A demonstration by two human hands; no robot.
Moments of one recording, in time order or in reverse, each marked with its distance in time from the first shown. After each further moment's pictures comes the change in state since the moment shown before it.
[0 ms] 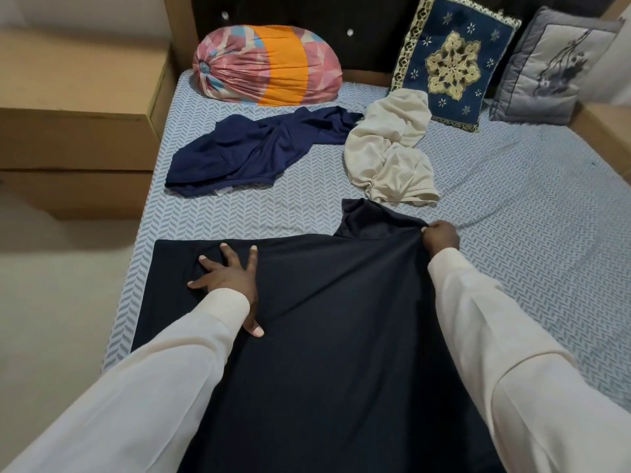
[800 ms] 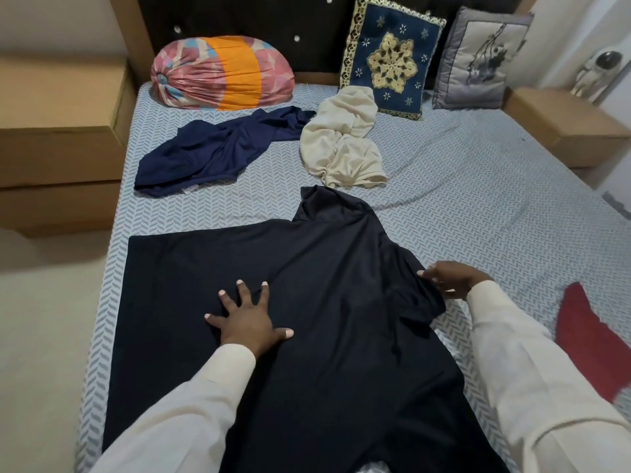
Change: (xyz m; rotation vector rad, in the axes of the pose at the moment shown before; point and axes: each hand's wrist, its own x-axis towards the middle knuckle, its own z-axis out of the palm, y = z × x) left_hand -0.093 0.061 0.084 -0.287 0.112 0.176; right_hand -0.081 0.148 -0.125 0.001 -0.540 0.214
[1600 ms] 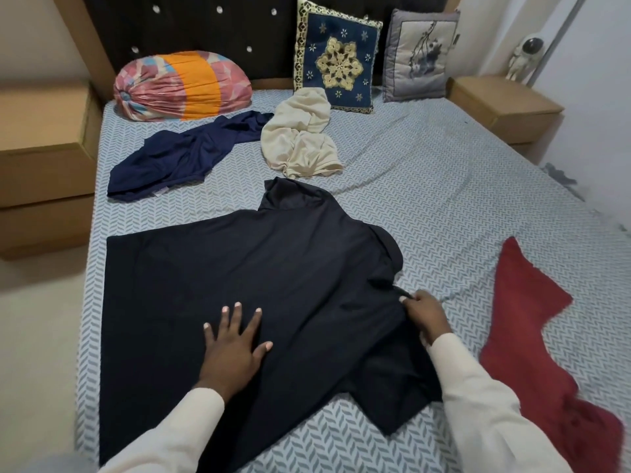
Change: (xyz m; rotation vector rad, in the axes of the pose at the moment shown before) left_hand -0.087 -0.019 0.078 0.149 0.250 0.284; right_hand -0.091 0.147 0.072 0.075 0.455 -0.165
